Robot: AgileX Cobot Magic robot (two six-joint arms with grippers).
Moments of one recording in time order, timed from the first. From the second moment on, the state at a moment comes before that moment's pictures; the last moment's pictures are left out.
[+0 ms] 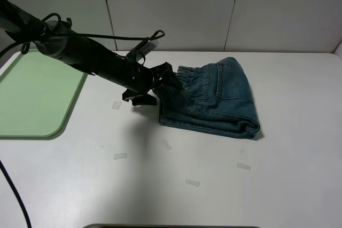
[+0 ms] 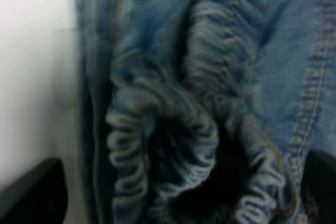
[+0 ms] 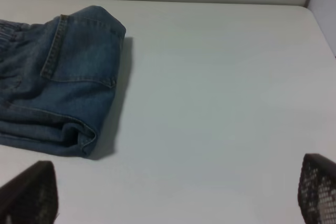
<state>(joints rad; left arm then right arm) -0.41 2.21 -1.23 -1.42 0.37 0.80 0.01 -0.01 -0.50 -0.01 1.02 -0.08</state>
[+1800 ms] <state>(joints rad) -0.49 2.25 -1.25 -1.30 0.30 0.80 0.01 -0.01 -0.50 -0.02 1.02 -0.08</state>
